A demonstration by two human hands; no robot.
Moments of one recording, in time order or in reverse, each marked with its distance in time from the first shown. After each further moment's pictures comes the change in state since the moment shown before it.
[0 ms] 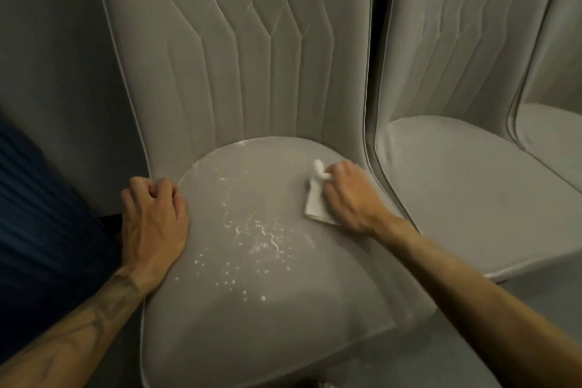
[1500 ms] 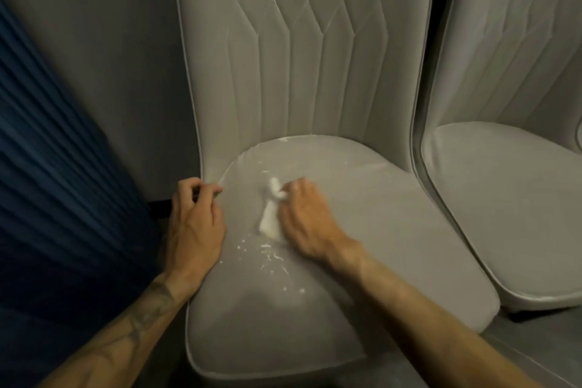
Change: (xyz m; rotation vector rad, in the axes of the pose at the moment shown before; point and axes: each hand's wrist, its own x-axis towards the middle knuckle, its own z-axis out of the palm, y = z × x) left_hand -0.030 -0.012 -0.008 -0.156 -0.030 -0.006; right_hand 0.006 -0.118 0.069 0.093 -0.035 -0.210
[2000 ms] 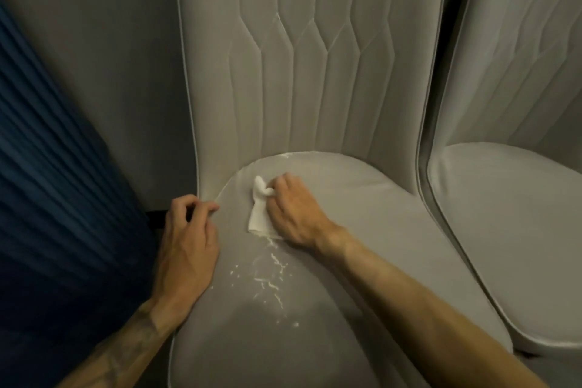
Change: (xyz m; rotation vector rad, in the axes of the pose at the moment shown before) left_hand -0.001 0.003 0.000 -0.018 0.004 -0.041; right_hand 0.058 0.023 0.010 0.047 -0.030 -0.086
